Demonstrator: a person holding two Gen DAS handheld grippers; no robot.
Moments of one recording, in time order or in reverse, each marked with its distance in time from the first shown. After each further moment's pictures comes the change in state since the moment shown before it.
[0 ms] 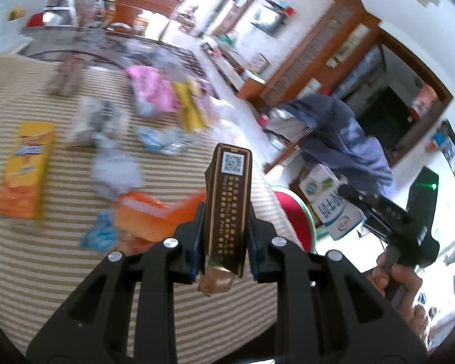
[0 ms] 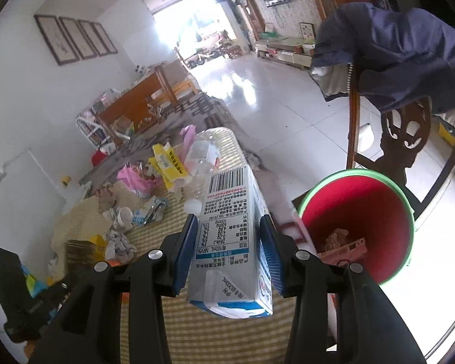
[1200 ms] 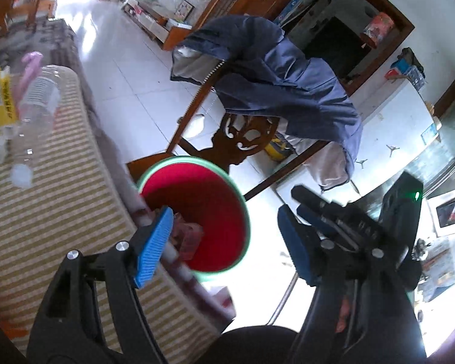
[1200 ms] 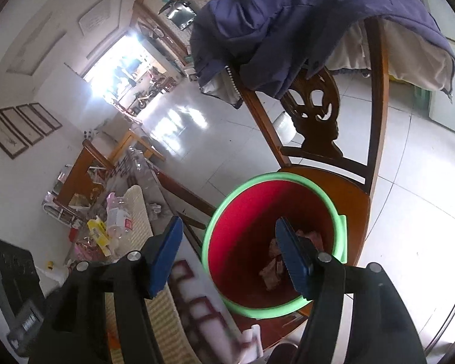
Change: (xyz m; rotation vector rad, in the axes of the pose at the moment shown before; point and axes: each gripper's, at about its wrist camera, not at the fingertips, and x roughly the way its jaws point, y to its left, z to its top) left arm 0.156 -0.166 0.001 0.227 0.239 -0.193; right arm -0.028 -0.155 0.007 0.348 -0.098 -0.105
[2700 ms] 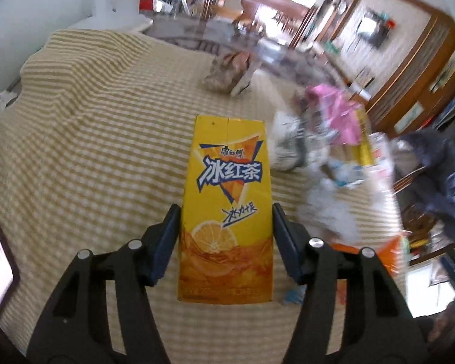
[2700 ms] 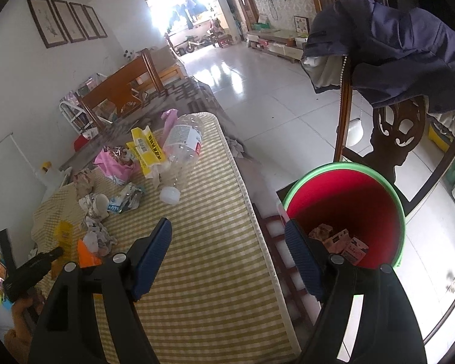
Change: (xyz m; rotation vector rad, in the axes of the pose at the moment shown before) left arm -0.246 0.256 -0.108 -0.496 -0.242 0.649; right arm 0.045 0.150 -0.076 -0.417 0.152 0.002
